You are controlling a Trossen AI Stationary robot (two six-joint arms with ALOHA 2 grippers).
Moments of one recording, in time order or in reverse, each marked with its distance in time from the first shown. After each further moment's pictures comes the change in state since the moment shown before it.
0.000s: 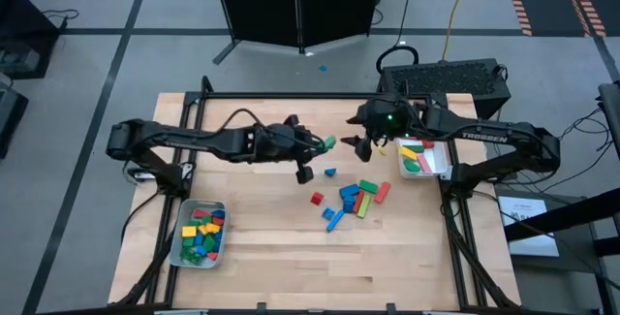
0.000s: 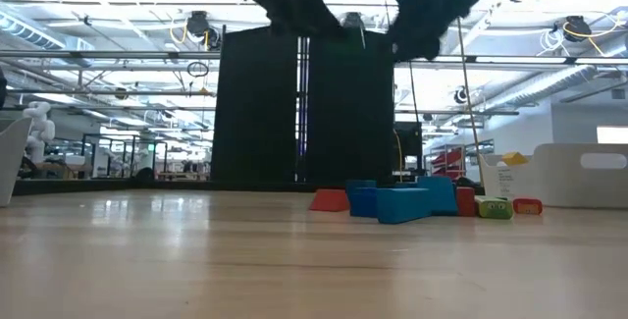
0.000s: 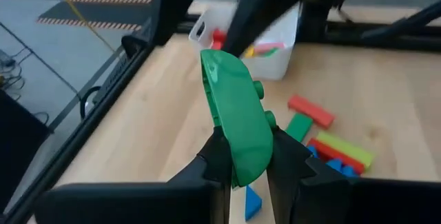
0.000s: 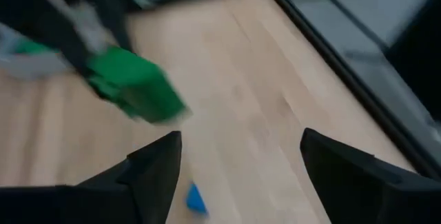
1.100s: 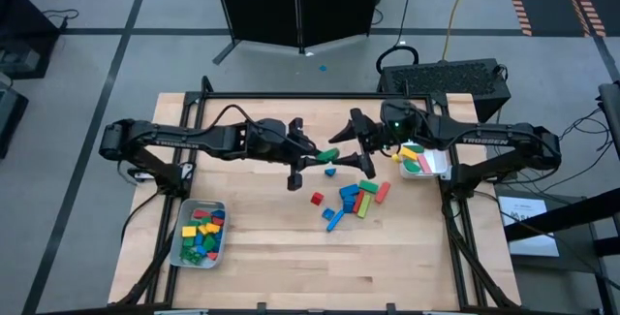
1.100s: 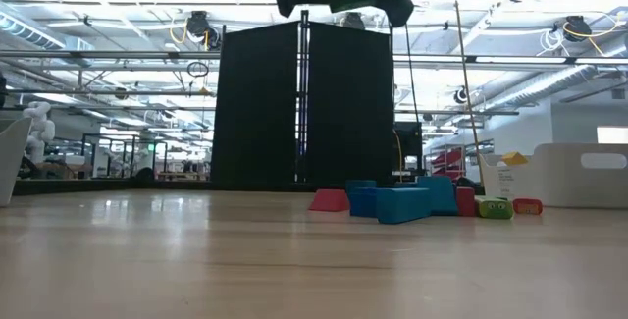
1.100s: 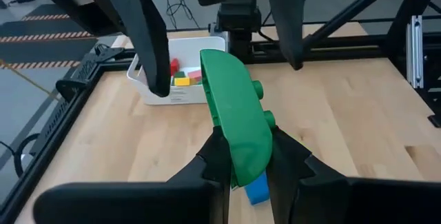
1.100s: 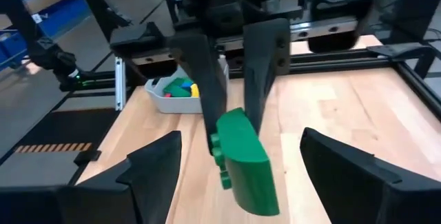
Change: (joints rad) left arm -0.001 -0.061 0.022 -0.007 0.236 0.104; right arm 0.106 0.000 0.000 0.271 -0.320 -0.014
